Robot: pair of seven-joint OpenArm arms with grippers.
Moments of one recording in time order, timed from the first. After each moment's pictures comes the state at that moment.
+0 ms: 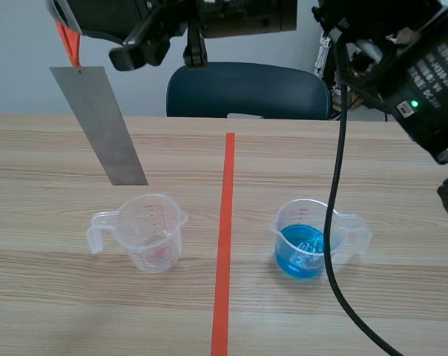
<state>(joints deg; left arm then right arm) 53.4 -22.4 -7.4 81.0 -1.8 -21.7 -59.1 25.6 11.7 -28.2 103.2 44.4 44.2 -36.2</state>
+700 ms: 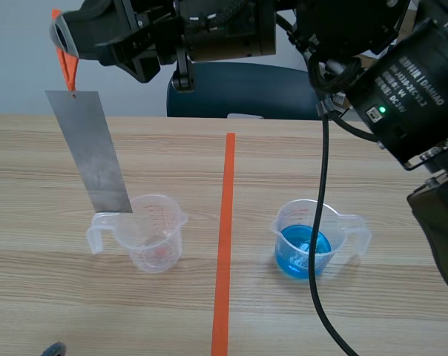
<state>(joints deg) 48.4 -16.0 -8.0 81.0 6.7 -18.6 -61.6 25.6 8.9 -28.2 97.0 52.3 41.2 -42.2</state>
